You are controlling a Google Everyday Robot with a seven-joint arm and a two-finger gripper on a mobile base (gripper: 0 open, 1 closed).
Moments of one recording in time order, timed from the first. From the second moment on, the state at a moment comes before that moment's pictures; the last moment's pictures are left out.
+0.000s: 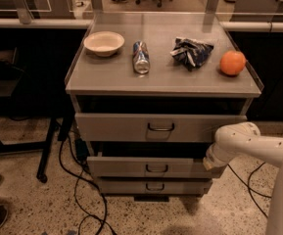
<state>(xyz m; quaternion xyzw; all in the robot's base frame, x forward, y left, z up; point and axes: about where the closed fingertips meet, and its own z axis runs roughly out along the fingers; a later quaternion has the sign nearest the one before) 0.585 -0.292 0.452 -0.22 0.97 0.01 0.11</state>
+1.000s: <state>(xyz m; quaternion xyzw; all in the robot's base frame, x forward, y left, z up) 0.569 -0.296 0.420 -0.21 0.98 -0.01 0.07</state>
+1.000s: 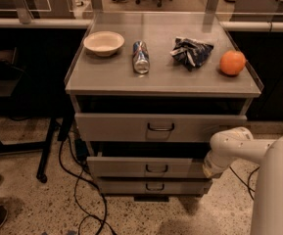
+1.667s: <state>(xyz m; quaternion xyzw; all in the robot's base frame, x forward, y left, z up) 0.595 -0.297 0.423 -0.18 0.98 -0.02 0.10</state>
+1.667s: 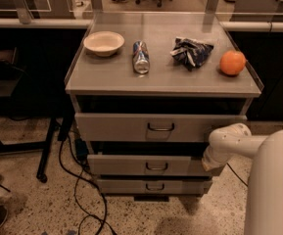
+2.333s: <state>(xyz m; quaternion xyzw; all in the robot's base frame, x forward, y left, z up) 0.613 -0.303 0.432 -0.16 0.98 -0.03 0.12</state>
